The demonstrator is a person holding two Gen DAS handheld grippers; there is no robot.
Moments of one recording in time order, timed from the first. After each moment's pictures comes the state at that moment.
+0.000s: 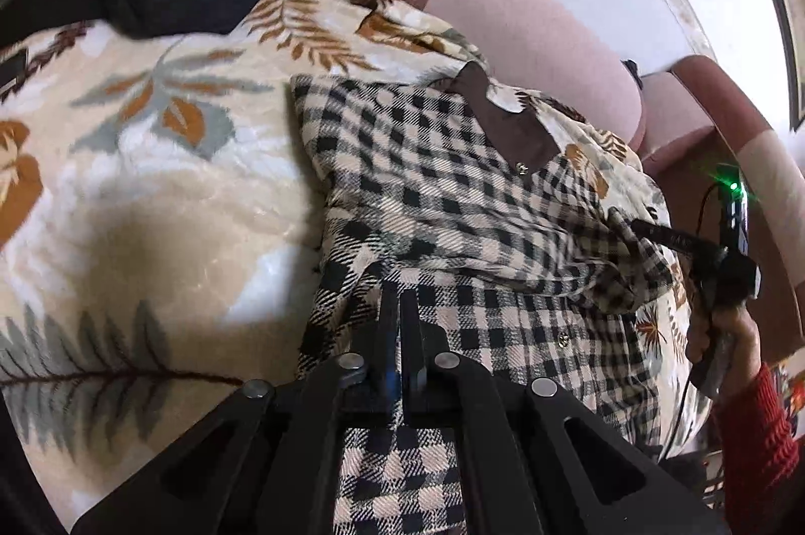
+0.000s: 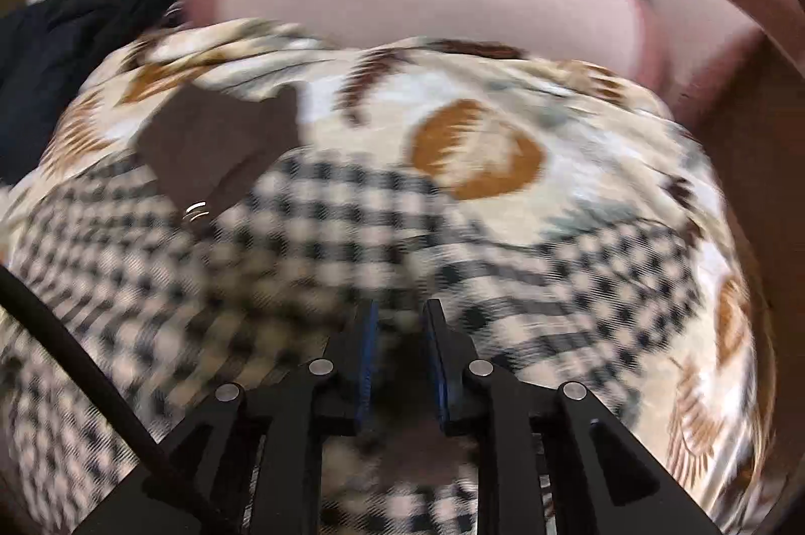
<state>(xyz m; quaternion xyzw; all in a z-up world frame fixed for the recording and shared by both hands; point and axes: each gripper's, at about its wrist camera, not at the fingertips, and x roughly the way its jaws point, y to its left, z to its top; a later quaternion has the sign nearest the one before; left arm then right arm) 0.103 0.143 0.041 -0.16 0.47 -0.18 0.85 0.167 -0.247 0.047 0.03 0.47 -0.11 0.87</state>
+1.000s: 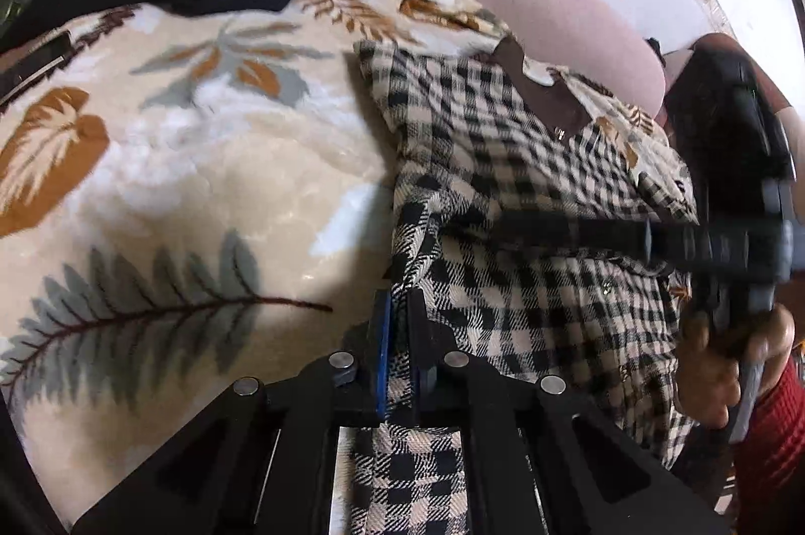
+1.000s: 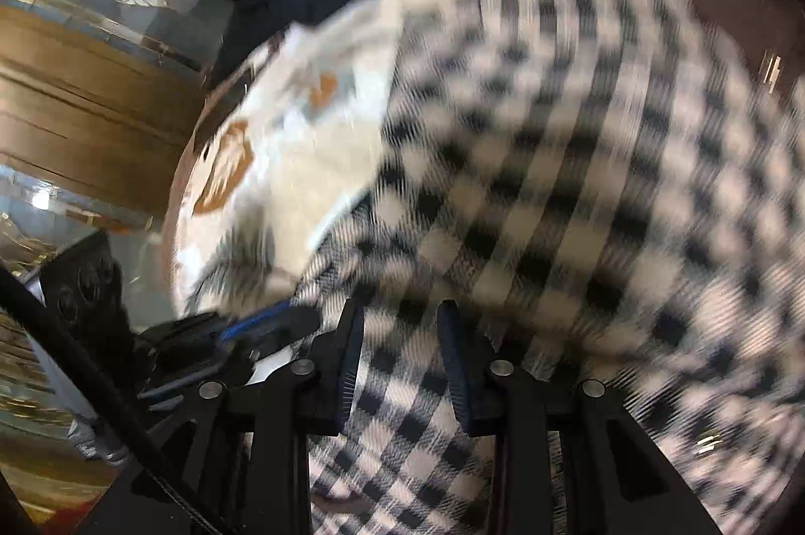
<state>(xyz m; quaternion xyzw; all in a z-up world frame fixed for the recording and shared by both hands) 0.077 0.170 0.032 -0.13 0.49 -0.15 0.85 0.163 -0.003 0.009 0.11 0.56 0.29 0.77</state>
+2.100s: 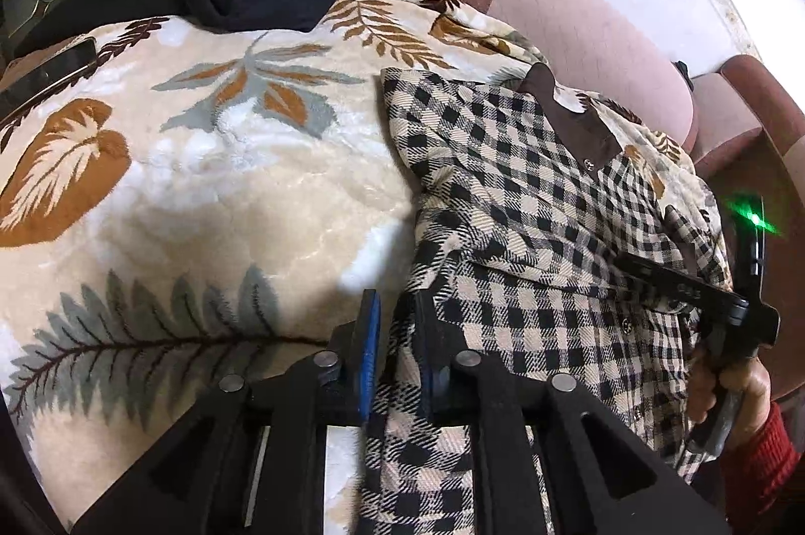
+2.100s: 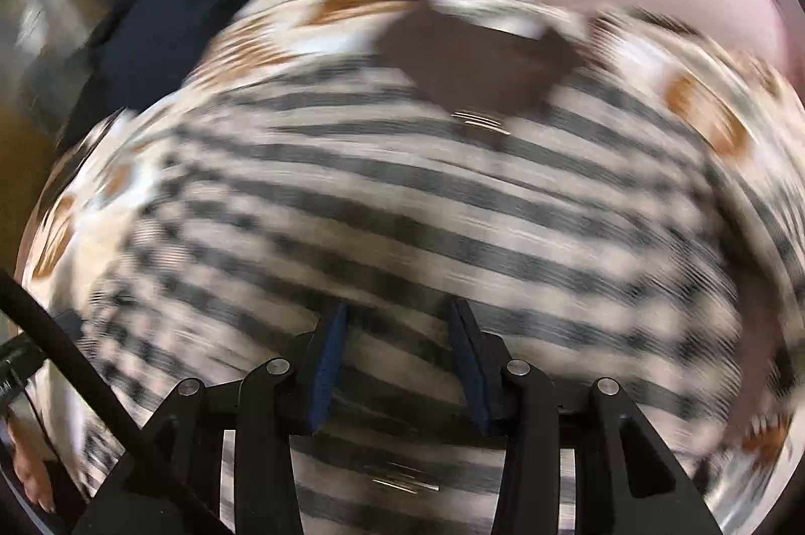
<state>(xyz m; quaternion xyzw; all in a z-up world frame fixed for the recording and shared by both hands) 0.095 0.168 0.029 -0.13 0.48 -0.10 0.86 0.152 -0.166 -0.008 0.06 0.52 0.03 0.85</state>
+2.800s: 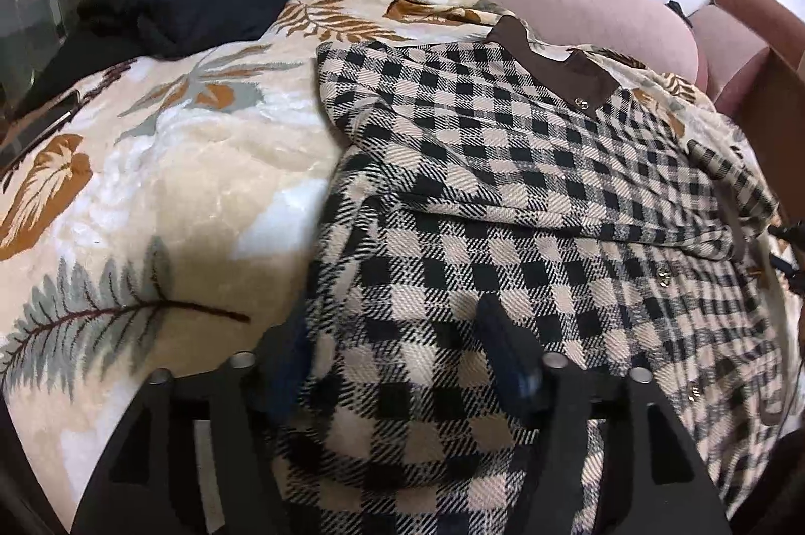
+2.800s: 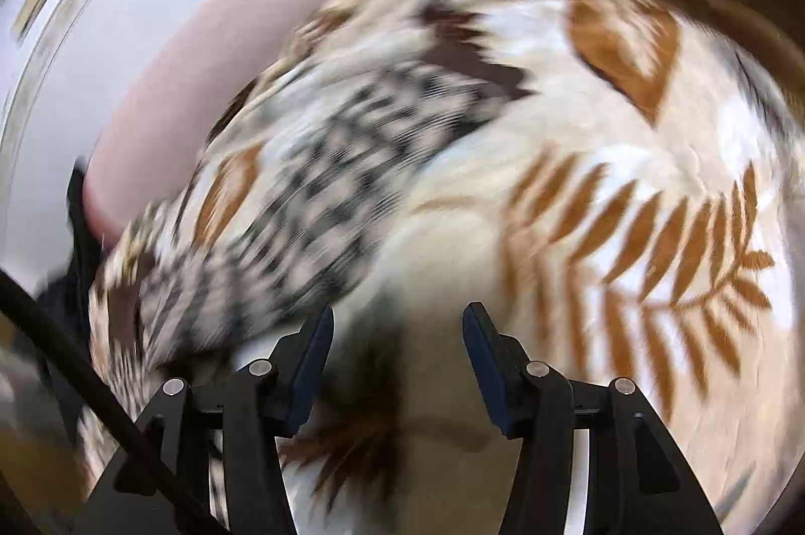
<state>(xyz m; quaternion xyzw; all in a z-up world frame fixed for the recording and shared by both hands) 0.072 0.096 -0.003 -0.02 0.45 -0.08 0.89 0.026 -0.501 -0.011 0.39 0.38 -0.18 0.82</state>
